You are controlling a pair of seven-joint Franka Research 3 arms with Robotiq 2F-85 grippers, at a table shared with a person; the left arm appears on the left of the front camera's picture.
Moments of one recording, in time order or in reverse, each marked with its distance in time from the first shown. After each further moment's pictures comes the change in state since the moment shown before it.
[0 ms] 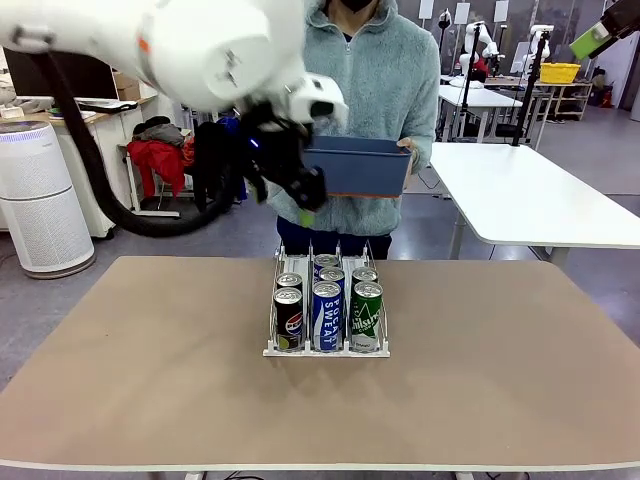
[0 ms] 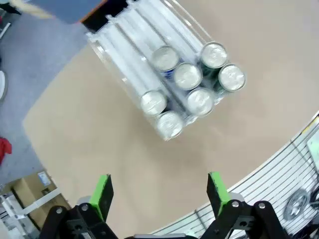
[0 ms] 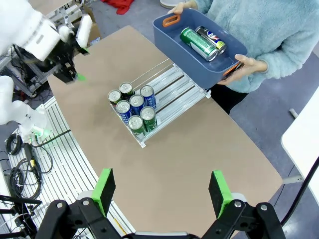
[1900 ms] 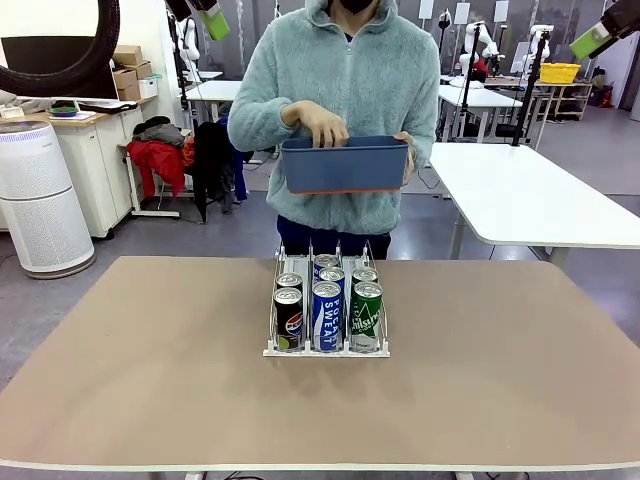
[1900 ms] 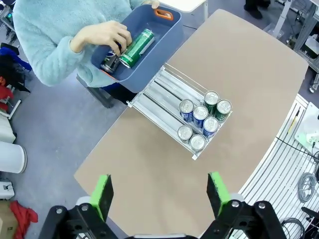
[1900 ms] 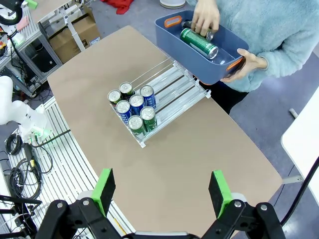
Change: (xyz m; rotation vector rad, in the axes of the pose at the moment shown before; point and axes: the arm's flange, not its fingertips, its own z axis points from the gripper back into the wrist) left arm -0.036 0.115 0.205 -0.056 -0.358 -0.200; right arm 0.000 0.000 0.000 -0.001 0.000 0.000
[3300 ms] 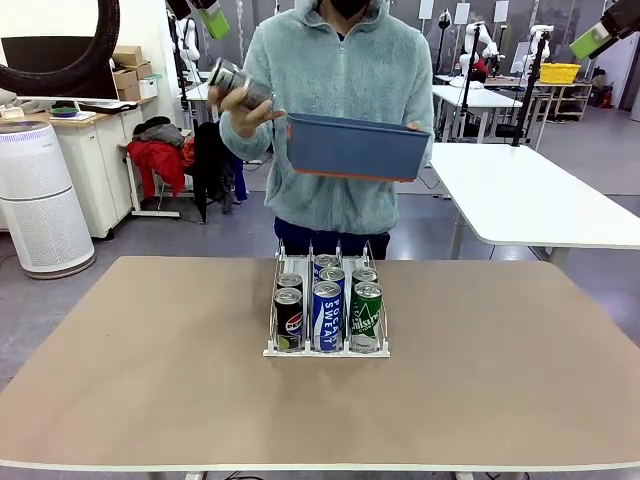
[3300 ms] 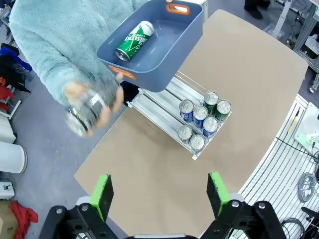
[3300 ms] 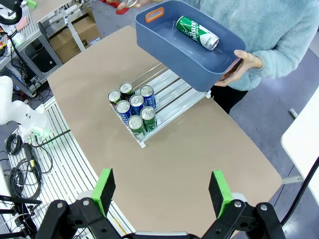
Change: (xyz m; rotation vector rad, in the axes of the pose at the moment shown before) left arm 0.001 0.000 0.002 0.000 -0.001 -0.001; right arm 0.000 0.000 0.000 0.000 0.000 0.000
